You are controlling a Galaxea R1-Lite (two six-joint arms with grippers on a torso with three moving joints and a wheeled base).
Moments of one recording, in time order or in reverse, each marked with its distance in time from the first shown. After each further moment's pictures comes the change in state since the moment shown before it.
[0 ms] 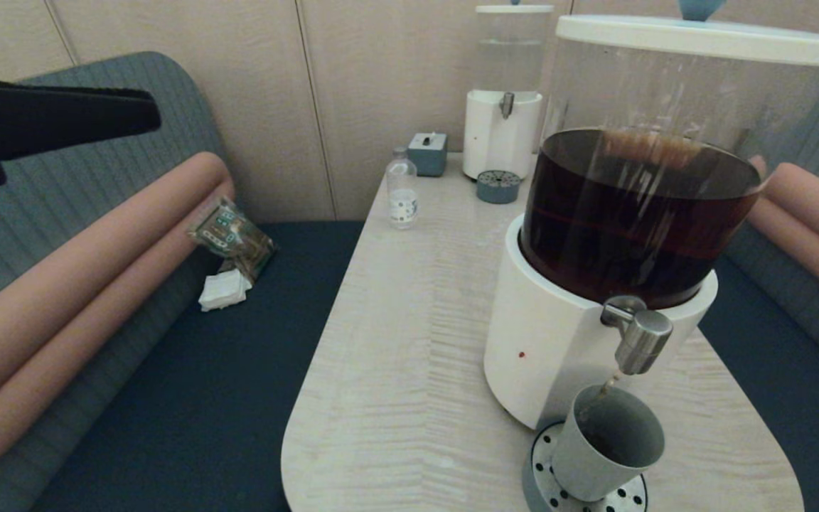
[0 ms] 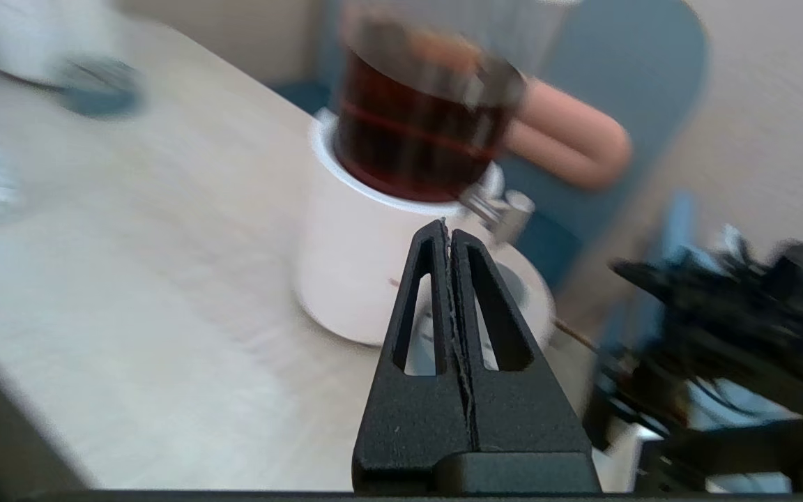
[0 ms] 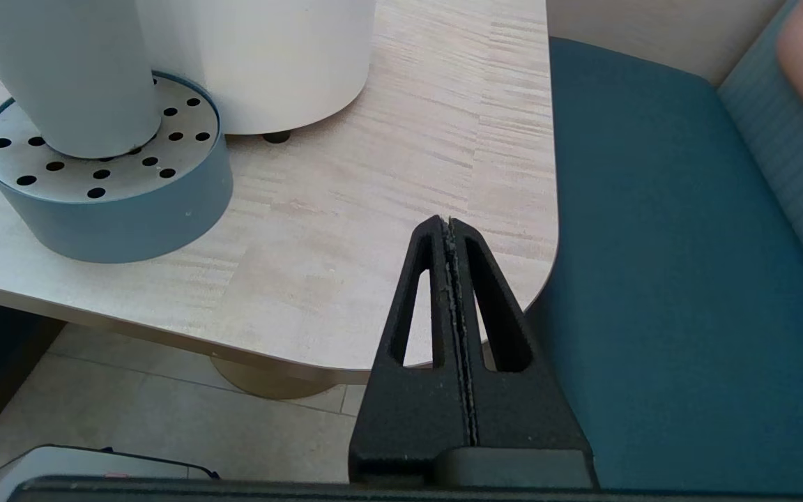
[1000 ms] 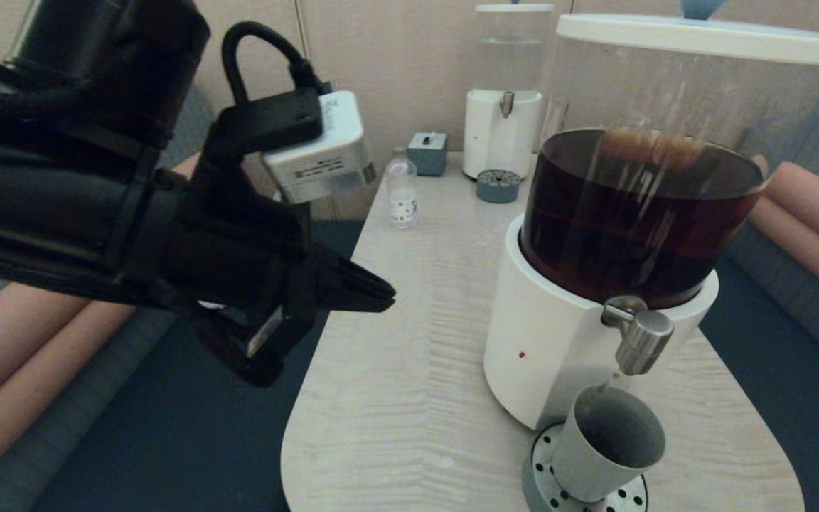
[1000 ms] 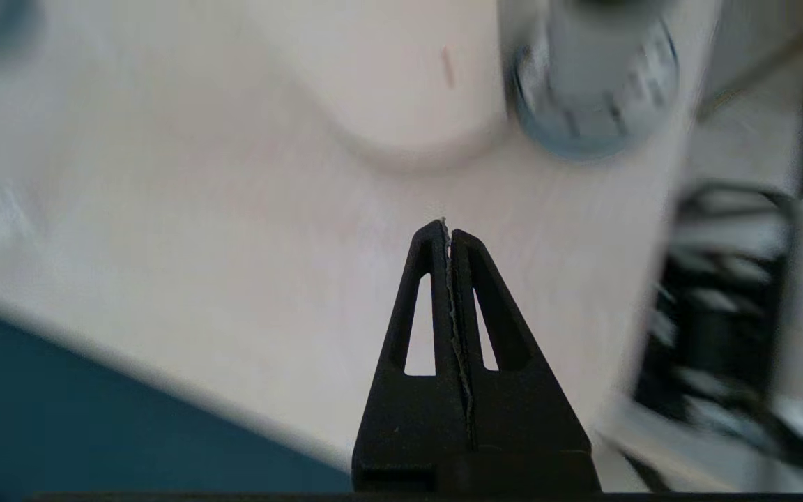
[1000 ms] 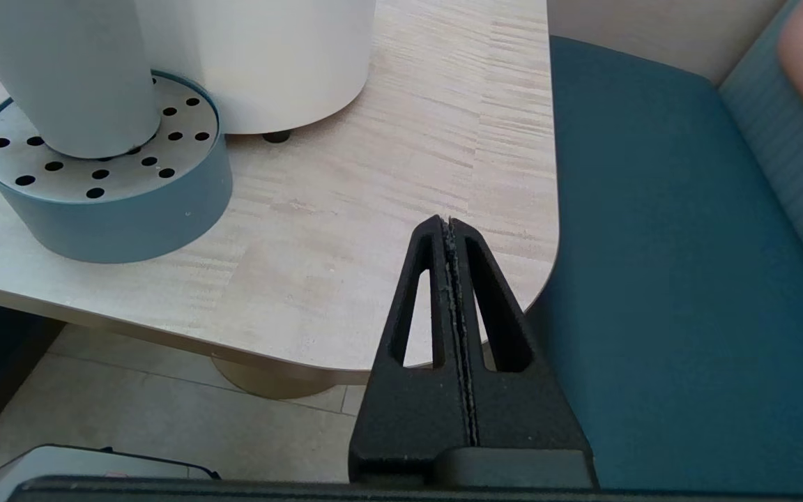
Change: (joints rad) left arm -0.487 0.409 -0.350 0.573 0.520 0.876; right arm 0.000 0.000 0.000 0.000 0.000 0.000
